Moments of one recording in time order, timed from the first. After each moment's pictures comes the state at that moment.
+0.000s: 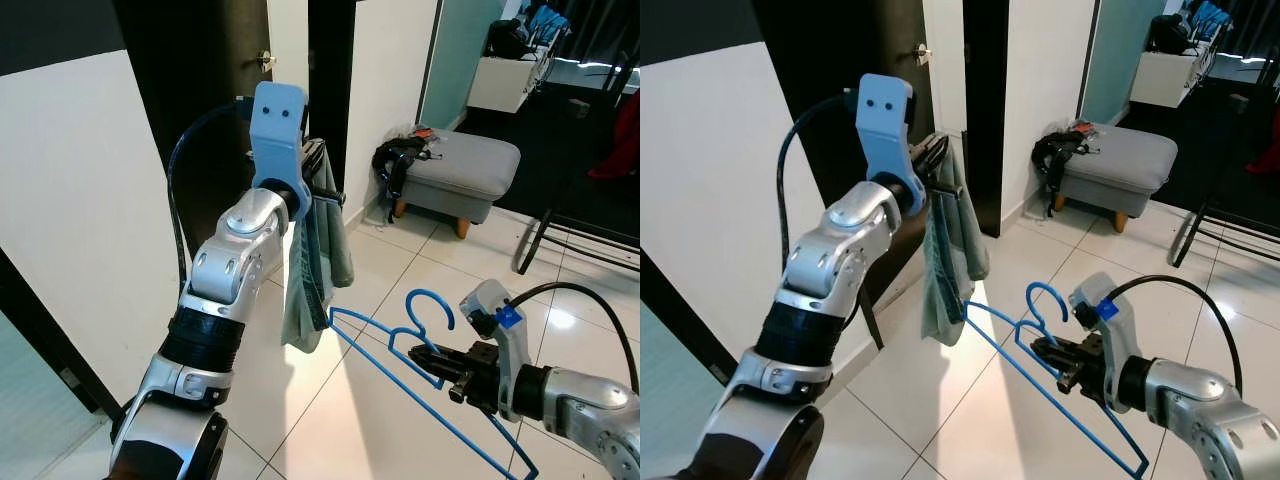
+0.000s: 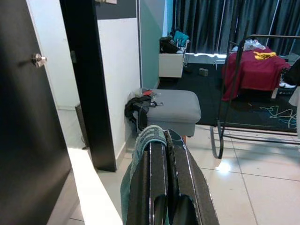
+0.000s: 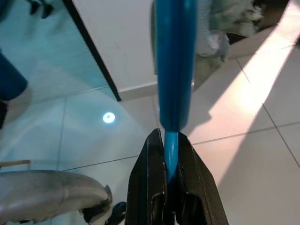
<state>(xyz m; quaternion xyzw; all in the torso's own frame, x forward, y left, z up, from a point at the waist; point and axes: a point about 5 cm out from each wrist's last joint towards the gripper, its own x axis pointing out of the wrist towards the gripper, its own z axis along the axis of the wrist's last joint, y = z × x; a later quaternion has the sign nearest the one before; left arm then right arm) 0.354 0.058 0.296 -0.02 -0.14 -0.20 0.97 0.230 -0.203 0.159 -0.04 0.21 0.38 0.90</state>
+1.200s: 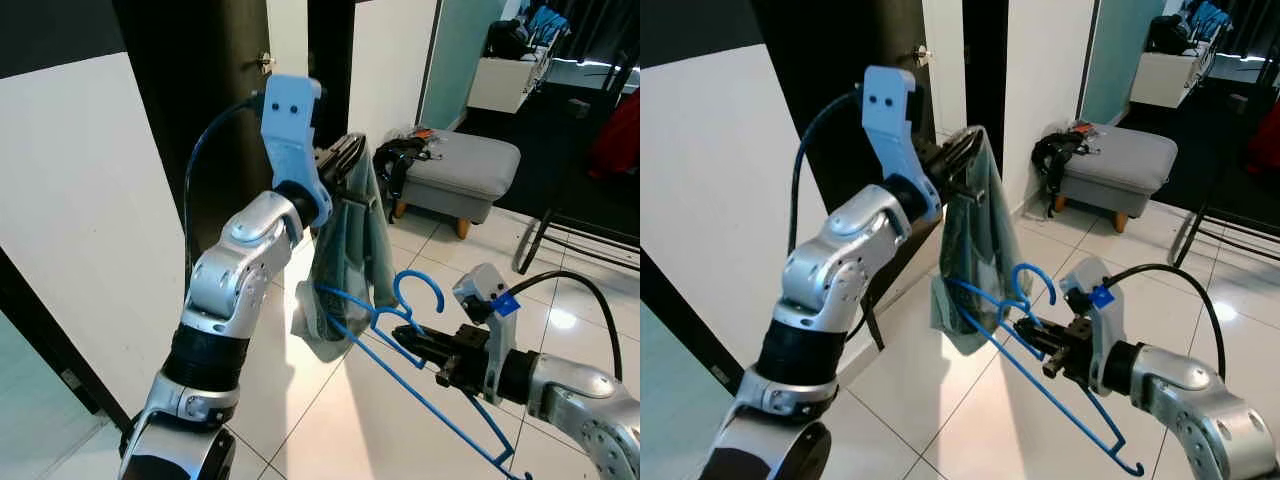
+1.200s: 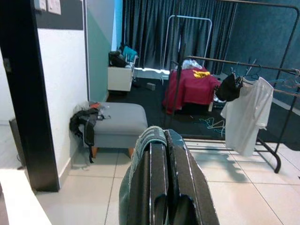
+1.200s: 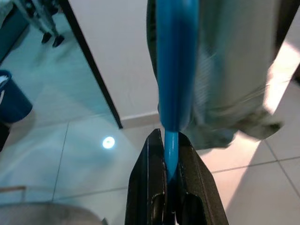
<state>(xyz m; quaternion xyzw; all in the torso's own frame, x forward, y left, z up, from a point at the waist) 0.328 0.041 0.301 -0.10 -0.16 -0.32 0.93 0.242 -0.190 0.175 -0.02 0.14 0.38 0.91</state>
